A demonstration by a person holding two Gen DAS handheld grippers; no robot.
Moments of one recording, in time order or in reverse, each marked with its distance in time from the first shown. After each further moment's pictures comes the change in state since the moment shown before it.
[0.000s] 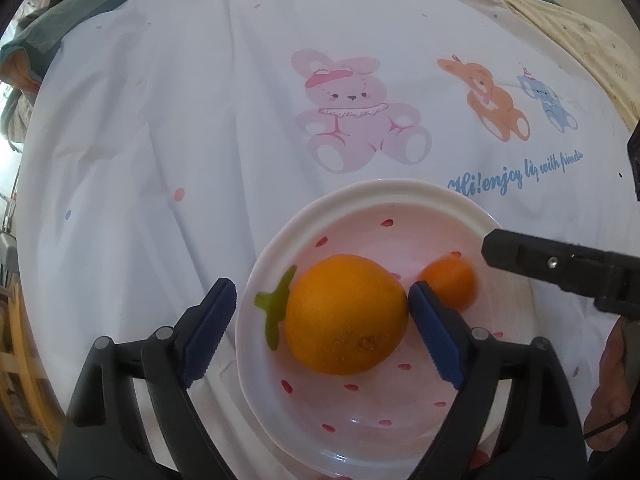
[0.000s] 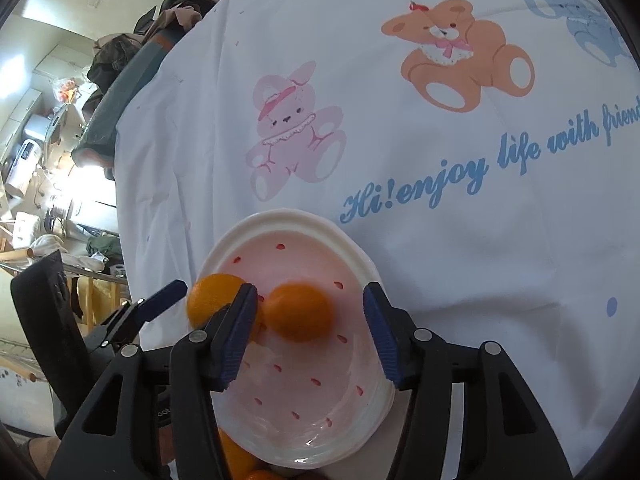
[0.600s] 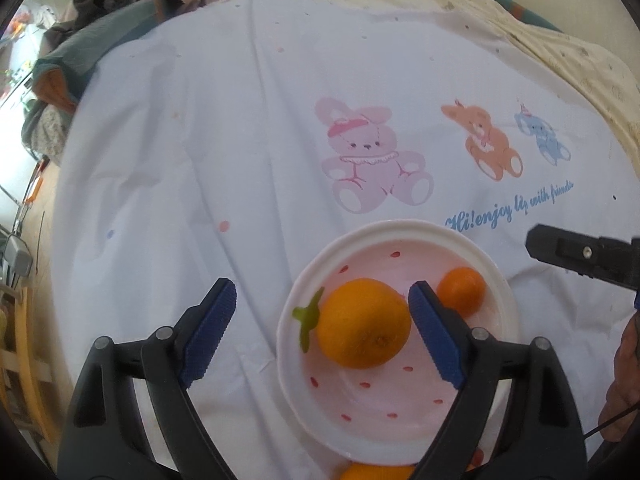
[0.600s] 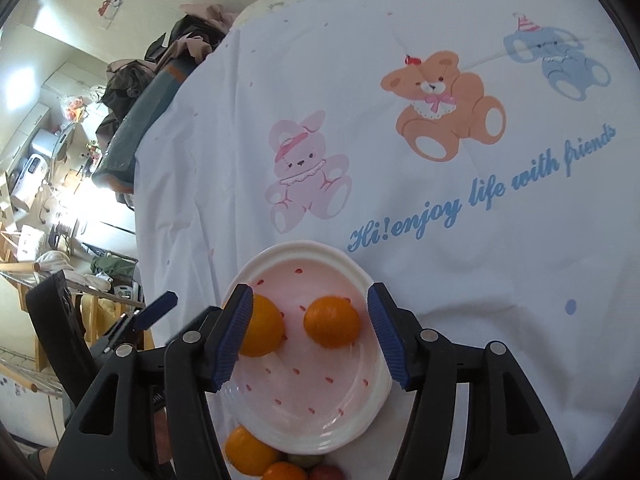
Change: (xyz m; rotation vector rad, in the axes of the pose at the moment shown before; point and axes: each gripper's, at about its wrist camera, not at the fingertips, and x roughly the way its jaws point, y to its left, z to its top) left arm -0.051 0.012 0.004 -0.033 -0.118 0.035; right arm -0.047 0.014 -0.001 0.000 -0.106 0.007
